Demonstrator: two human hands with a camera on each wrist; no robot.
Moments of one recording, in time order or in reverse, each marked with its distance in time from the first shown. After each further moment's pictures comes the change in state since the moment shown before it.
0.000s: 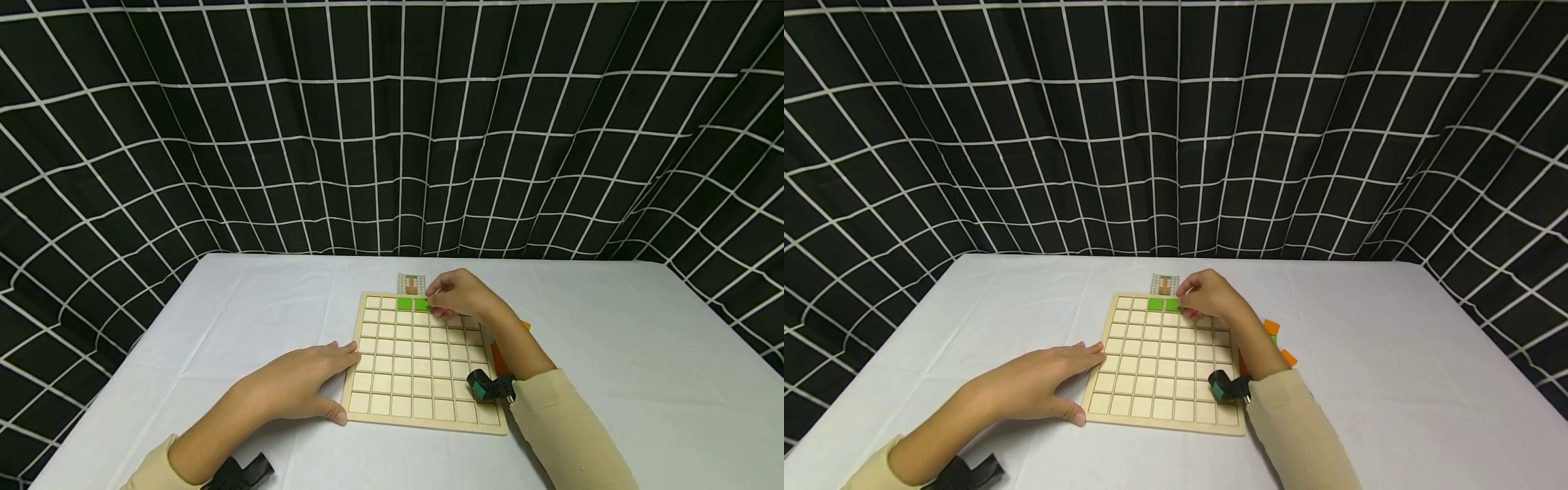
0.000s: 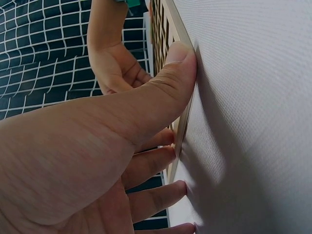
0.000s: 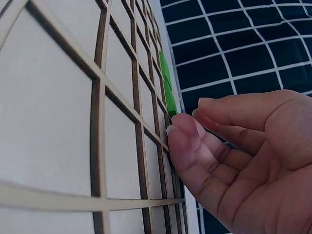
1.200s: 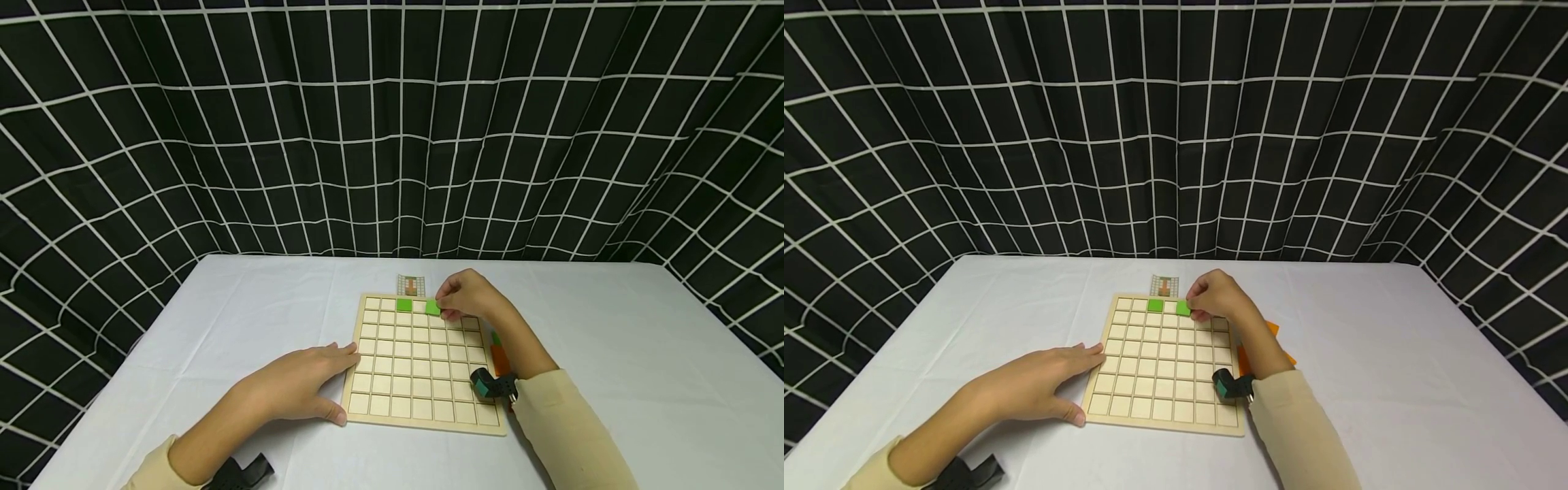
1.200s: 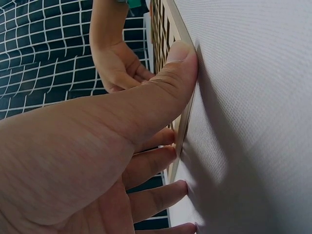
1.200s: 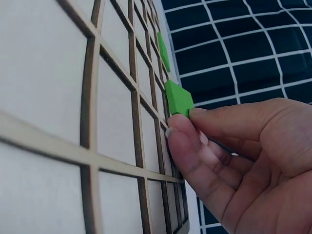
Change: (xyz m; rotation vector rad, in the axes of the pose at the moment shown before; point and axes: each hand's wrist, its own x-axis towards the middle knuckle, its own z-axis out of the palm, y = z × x) left_hand -0.001 -0.001 0.000 0.002 -0.003 0.001; right_hand -0.001 0.006 -0.009 -0.015 0.045 0.058
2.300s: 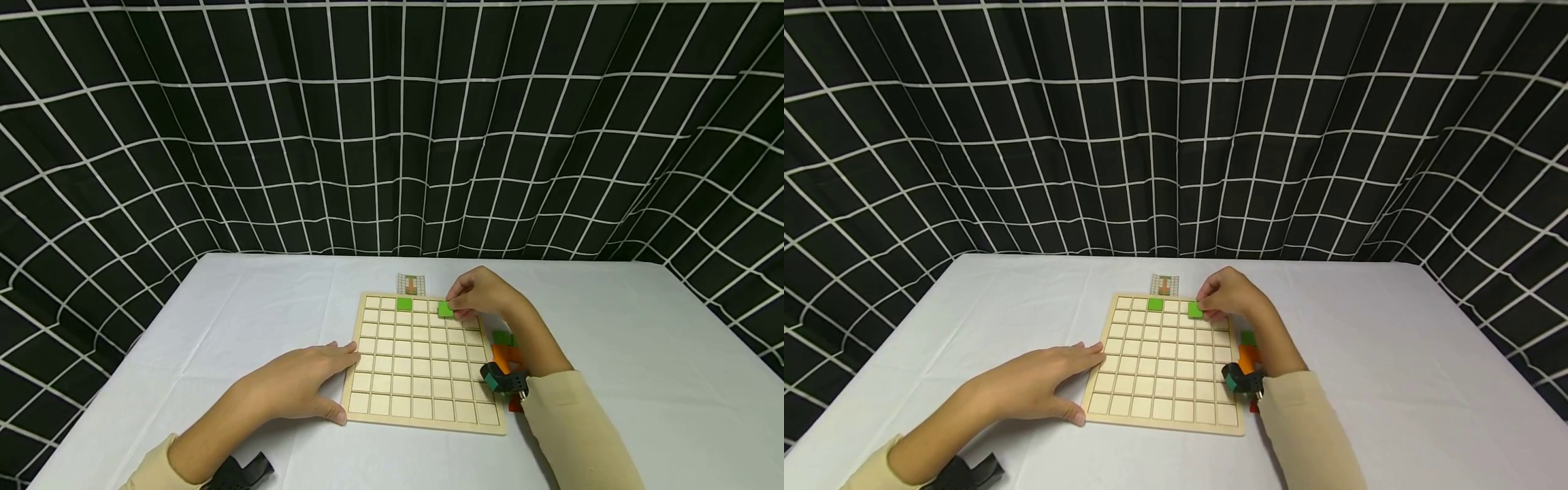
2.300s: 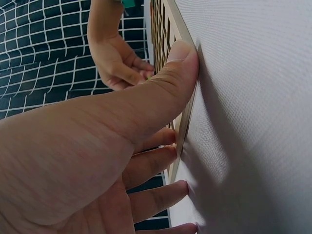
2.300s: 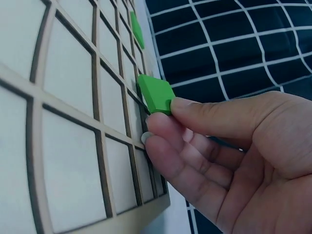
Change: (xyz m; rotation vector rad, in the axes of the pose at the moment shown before) left_hand 0.001 0.001 -0.001 -0.006 -0.002 -0.004; right_hand -0.005 0.007 -0.022 -0.063 -0.050 -0.019
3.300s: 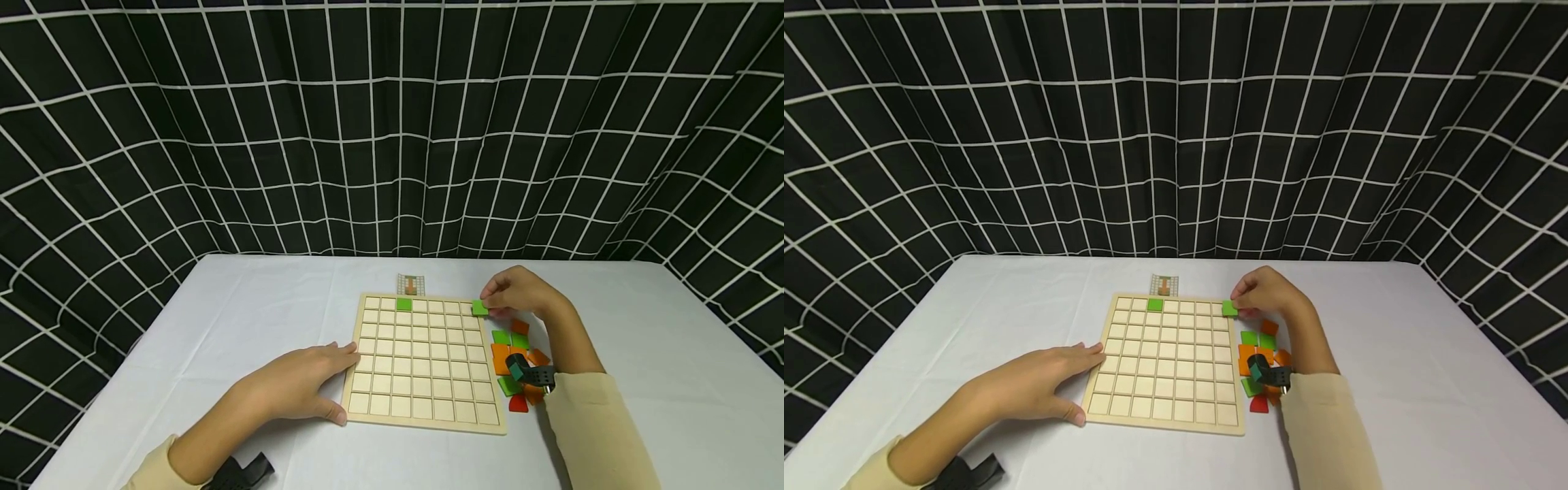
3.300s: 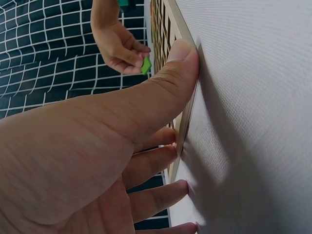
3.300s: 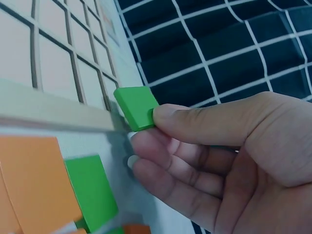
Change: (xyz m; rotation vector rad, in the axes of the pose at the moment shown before) left_hand 0.000 0.001 -0.001 -0.001 -0.002 -0.008; right_hand -0.020 0.029 -0.045 -0.060 0.023 0.005
